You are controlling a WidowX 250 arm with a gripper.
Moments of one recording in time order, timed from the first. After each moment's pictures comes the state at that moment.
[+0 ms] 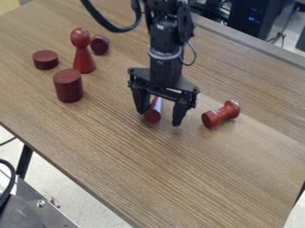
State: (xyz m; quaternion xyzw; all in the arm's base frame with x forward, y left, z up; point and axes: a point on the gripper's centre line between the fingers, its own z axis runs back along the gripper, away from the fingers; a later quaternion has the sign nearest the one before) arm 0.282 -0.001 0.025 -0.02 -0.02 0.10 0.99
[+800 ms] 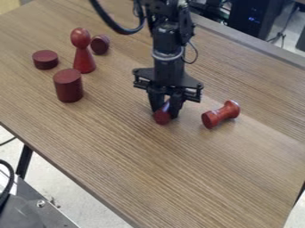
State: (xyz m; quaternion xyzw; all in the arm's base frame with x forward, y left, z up) arm 0.284 0.005 0.021 -0.04 -0.03 0.14 0.99
